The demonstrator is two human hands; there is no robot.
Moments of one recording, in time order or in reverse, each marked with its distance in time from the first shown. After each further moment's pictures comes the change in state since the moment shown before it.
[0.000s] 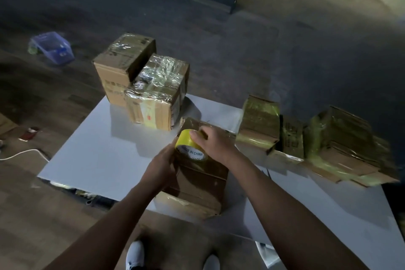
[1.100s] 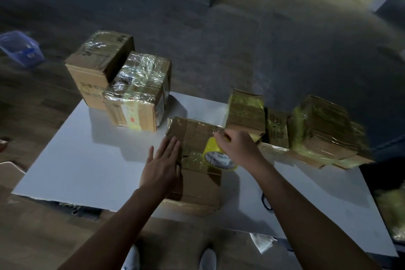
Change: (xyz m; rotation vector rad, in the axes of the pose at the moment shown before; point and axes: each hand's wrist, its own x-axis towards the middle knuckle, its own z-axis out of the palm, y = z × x) left_hand 0.008 0.007 0.022 0.643 -0.123 0.204; right_hand -0.039 0.051 -0.037 -0.040 0.173 0.158
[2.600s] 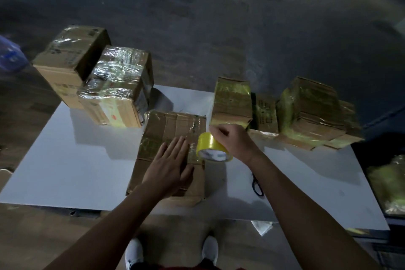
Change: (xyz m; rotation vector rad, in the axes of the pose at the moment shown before) left_hand 0.012 0.041 0.024 0.064 -0.052 0.235; right_hand -0.010 0.049 -0.007 0.265 0.014 -0.045
